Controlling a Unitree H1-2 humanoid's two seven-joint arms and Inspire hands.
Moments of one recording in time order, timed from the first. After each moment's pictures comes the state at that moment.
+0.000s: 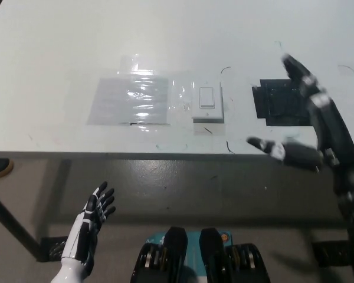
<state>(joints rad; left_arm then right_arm) 0.03 0.06 0.01 -0.02 -0.05 -0.02 -0.07 -0.41 -0.24 0.11 -0.23 -0.08 -0.04 0.13</state>
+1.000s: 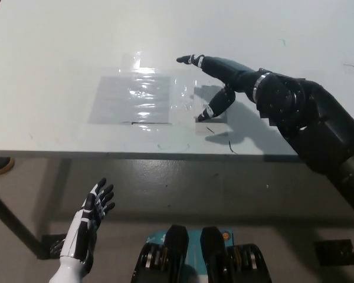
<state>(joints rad) 0.02 0.06 0.01 -0.04 -0.06 -0.04 -0.07 -1.04 -0.27 0.57 0.53 -0.37 0.19 0.42</state>
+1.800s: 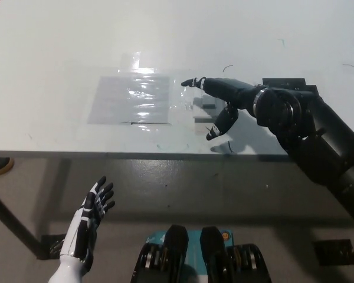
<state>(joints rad) 0.02 0.06 0.01 -0.04 -0.06 -0.04 -0.07 -0.99 -0.28 0.58 0.49 -0.46 0.21 0.51</state>
